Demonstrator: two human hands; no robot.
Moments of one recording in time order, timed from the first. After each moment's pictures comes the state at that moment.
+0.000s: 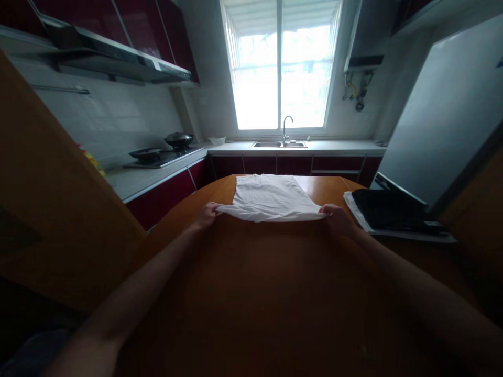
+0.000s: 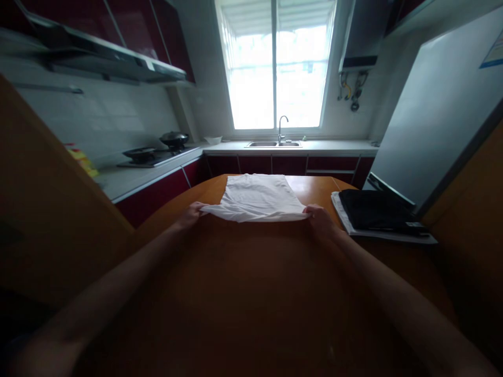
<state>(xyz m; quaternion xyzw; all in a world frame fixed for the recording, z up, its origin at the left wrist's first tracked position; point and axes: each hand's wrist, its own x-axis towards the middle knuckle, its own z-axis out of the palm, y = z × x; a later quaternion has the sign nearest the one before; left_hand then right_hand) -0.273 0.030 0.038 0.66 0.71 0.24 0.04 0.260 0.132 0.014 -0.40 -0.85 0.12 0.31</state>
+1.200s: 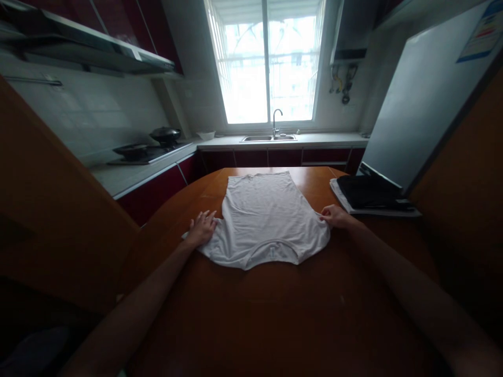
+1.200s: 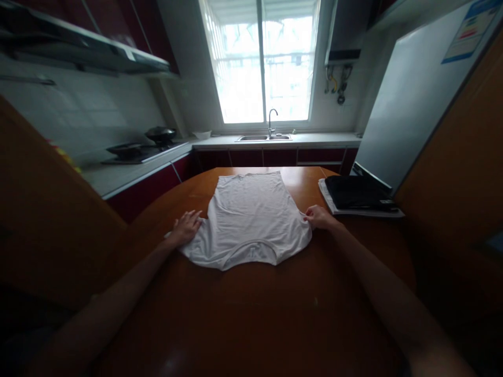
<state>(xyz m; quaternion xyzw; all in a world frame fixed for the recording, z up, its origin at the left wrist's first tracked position) -0.236 -0.043 -0.017 0.61 0.79 0.11 -0.02 0.299 0.092 0.006 -0.54 -0.79 0.22 0.17</state>
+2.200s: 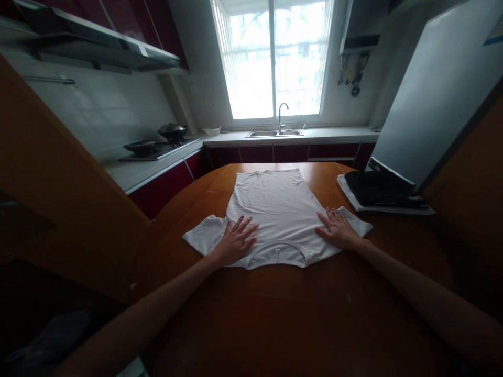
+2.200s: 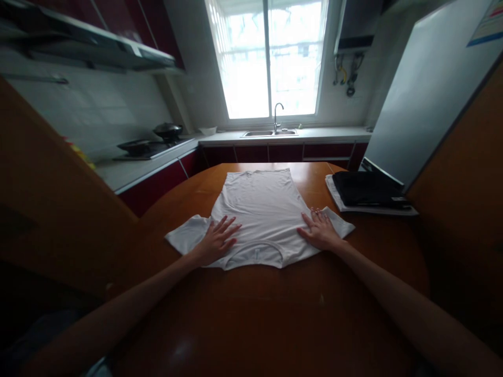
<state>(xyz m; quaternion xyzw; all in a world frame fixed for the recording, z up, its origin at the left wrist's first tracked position) -0.117 -0.108 -0.004 0.81 0.58 0.11 -0.03 0.282 0.022 -0.034 -0.53 -0.84 0.03 0.07</state>
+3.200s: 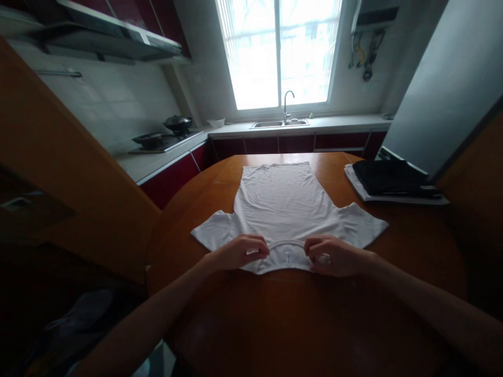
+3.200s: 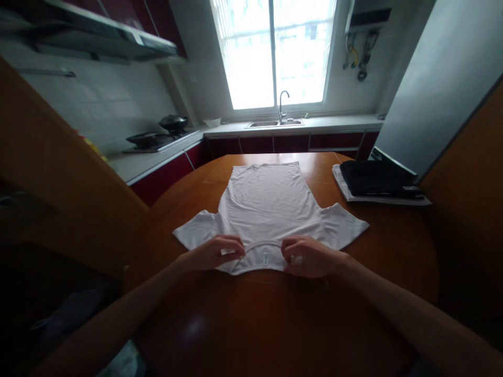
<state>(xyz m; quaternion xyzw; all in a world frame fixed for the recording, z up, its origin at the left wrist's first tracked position) -0.082 -0.164 0.052 0.87 0.37 0.20 0.26 0.246 -0.090 0.032 -0.10 -0.95 0.26 0.17</state>
